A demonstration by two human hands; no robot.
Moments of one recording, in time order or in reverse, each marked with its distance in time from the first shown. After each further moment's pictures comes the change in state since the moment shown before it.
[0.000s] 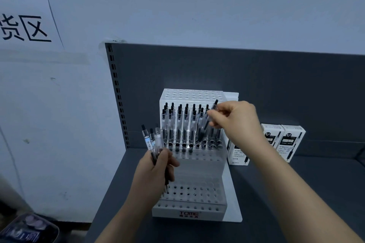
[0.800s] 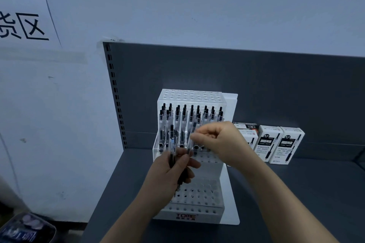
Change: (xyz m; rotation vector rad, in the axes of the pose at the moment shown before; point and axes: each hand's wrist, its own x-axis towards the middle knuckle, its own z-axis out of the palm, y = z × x) left_hand 0.003 0.003 0.021 0.006 -0.221 0.016; right_hand -0.027 0.000 0.010 0.163 -0.390 0.102
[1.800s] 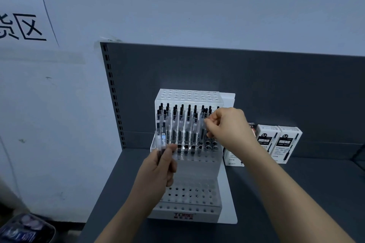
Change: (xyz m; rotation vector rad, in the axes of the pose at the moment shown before) left_hand -0.003 0.002 -0.004 -0.106 0.125 -0.044; right_hand 0.025 0.005 -0.017 -0.483 0.292 -0.007
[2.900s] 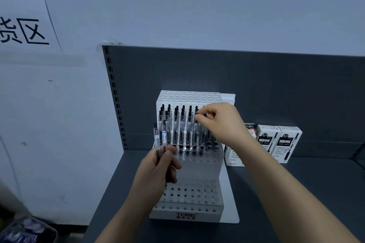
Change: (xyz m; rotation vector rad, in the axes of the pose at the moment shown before) left_hand -0.004 0.004 -0.007 0.054 0.007 0.038; right_hand 0.011 -0.009 0.004 0.127 -0.010 -0.079
